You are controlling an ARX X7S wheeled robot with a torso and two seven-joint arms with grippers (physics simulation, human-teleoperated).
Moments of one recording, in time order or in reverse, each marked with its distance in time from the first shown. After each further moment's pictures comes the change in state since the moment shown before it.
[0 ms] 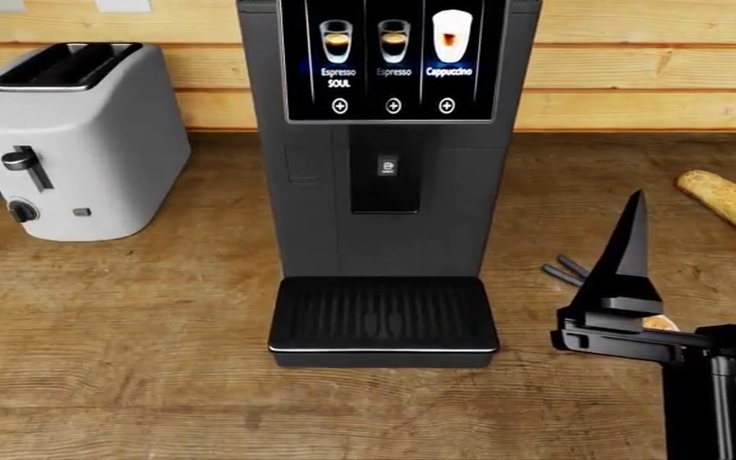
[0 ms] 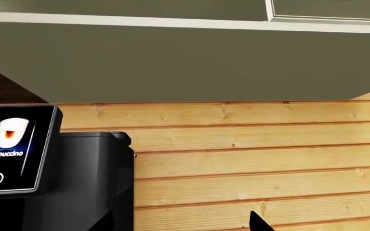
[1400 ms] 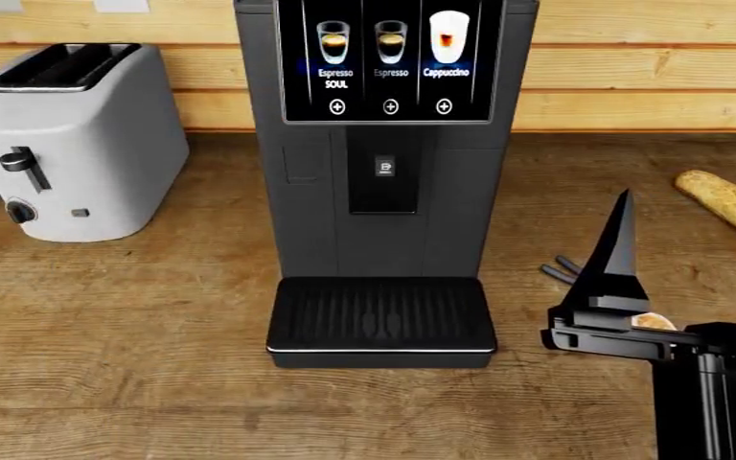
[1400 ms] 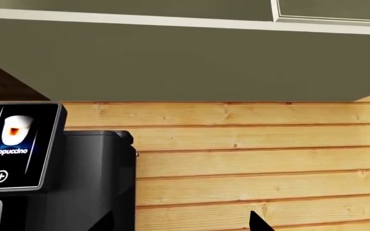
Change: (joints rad) left arm 0.489 -0.340 -0.186 0.643 0.010 0.017 -0.187; right arm 0.036 -0.015 -0.029 -0.006 0.000 0.036 0.003
